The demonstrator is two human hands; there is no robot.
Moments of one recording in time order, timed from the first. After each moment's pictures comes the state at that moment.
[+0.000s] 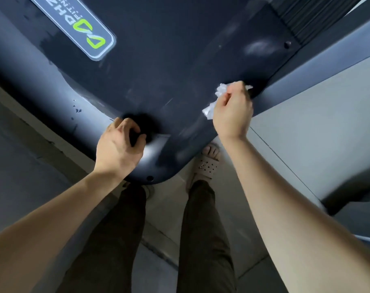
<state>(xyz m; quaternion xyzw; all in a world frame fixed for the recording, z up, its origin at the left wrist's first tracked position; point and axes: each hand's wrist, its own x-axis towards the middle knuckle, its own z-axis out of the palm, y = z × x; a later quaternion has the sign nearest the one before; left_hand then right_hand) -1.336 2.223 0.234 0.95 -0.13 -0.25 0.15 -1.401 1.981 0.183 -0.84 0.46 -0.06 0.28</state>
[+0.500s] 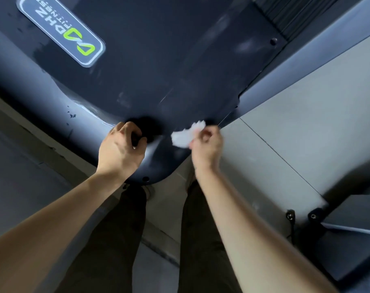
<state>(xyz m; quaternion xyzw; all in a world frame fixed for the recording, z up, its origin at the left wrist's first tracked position) -1.346 2.205 0.236 0.94 -0.14 -0.27 0.13 -1.457 2.054 0.166 -0.59 0.61 -0.04 0.52</state>
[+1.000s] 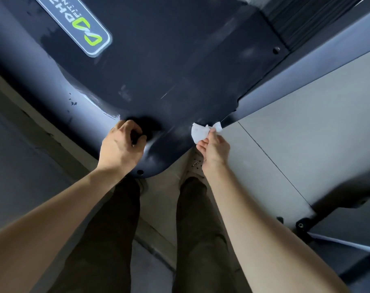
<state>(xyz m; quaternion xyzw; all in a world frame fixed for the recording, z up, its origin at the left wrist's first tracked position) -1.363 2.202 0.238 0.94 -0.09 -0.27 0.16 -1.471 2.017 0.180 -0.31 0.68 0.01 0.67</state>
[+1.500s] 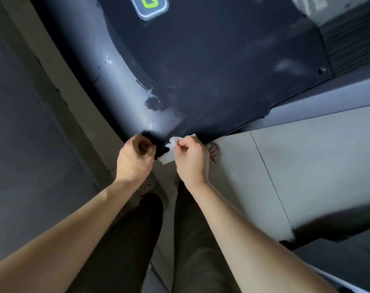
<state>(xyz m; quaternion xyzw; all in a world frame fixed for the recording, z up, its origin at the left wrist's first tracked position) -1.447 2.243 0.230 0.89 0.20 -0.28 0.30 -1.490 2.103 0.197 -0.84 0.27 0.11 0.45</state>
